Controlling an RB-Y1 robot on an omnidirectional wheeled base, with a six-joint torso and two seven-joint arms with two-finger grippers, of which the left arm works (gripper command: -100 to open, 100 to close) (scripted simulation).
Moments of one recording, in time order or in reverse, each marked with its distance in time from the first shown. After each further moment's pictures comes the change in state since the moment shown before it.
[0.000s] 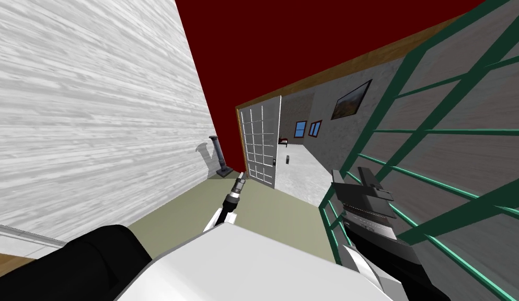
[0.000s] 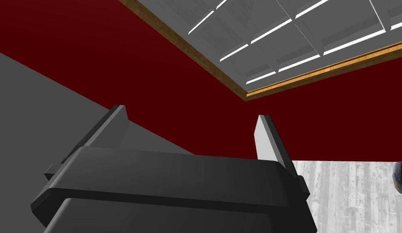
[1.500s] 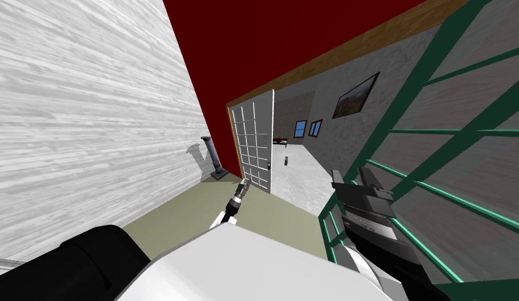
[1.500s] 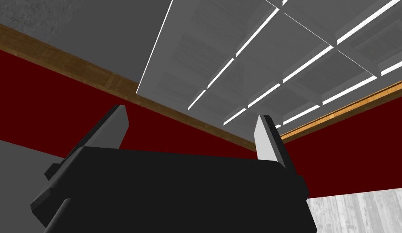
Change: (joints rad) arm -0.080 0.033 0.003 0.300 -0.059 -0.080 -0.211
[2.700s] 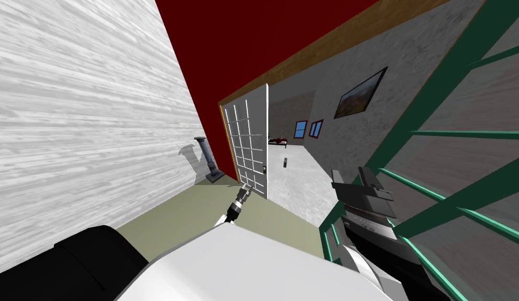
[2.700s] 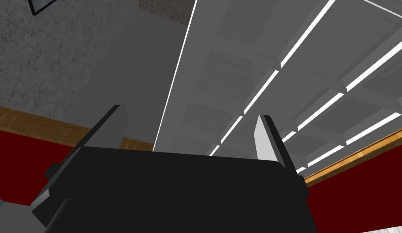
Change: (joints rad) arm -0.072 0.016 0.001 0.256 -0.049 -0.070 -0.174
